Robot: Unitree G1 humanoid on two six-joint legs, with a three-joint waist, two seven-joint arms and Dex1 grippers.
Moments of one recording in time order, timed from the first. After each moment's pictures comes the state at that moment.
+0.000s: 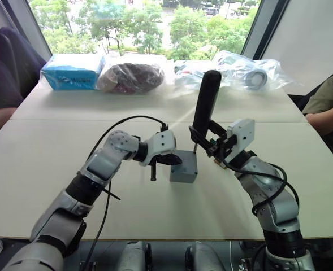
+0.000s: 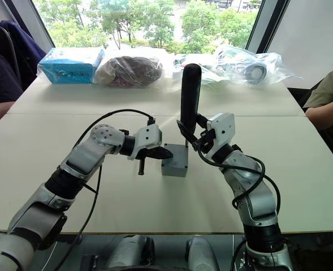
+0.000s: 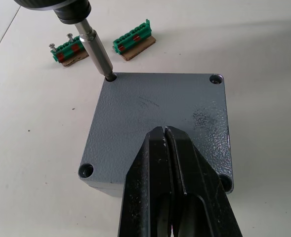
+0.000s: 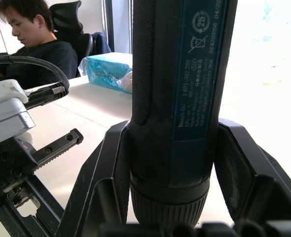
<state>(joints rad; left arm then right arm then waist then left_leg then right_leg) -0.70 0.46 -0.42 0.03 -0.09 0.44 -1.13 -0.21 -0.30 0.01 -0.38 0.34 0.36 0.46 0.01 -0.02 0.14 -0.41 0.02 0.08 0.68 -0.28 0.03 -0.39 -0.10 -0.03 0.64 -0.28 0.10</state>
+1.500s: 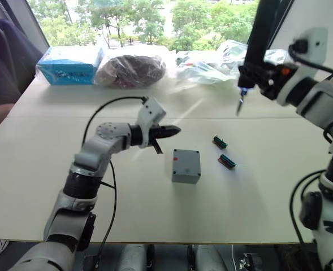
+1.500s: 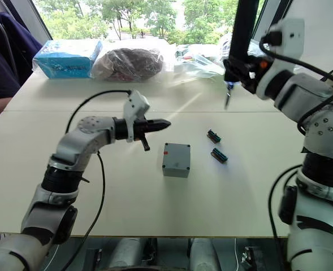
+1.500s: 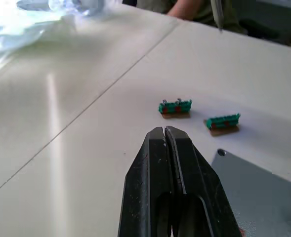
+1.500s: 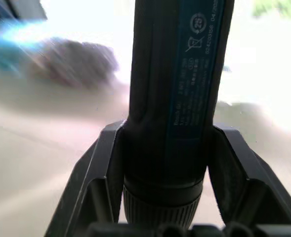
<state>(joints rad) -0.72 0.38 -0.07 -0.11 -0.34 0.78 -0.88 -0.74 -0.82 -0.30 -0.12 0.71 1.25 0.26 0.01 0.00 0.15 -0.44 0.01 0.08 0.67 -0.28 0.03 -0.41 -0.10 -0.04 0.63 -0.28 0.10</state>
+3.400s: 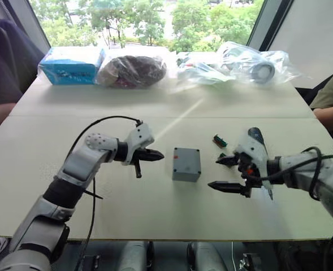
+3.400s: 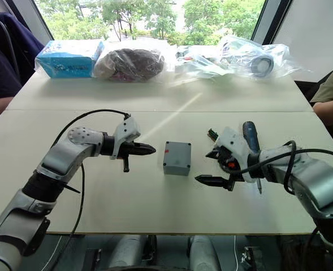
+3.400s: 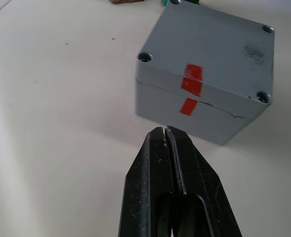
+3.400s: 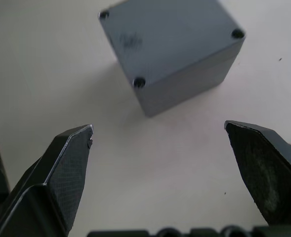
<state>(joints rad) -0.60 0.57 -0.31 -0.03 -0.27 0.59 -1.06 -0.25 -0.99 0.07 -0.54 0.58 0.98 0.85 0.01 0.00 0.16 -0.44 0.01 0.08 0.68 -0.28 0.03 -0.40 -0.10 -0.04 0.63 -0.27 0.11</state>
